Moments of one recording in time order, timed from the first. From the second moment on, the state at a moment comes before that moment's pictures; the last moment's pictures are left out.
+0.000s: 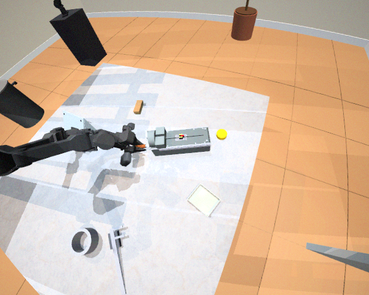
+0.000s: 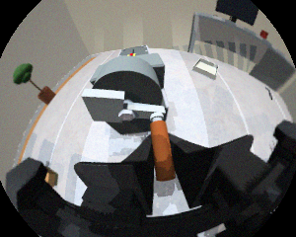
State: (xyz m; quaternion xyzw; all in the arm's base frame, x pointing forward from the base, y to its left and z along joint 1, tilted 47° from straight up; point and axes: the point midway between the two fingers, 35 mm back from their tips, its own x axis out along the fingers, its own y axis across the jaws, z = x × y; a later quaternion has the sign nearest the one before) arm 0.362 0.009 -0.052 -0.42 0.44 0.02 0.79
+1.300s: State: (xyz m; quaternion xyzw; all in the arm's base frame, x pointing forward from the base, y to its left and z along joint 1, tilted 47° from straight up) arm 0.361 0.037 -0.034 -0.42 0.44 0.01 0.79
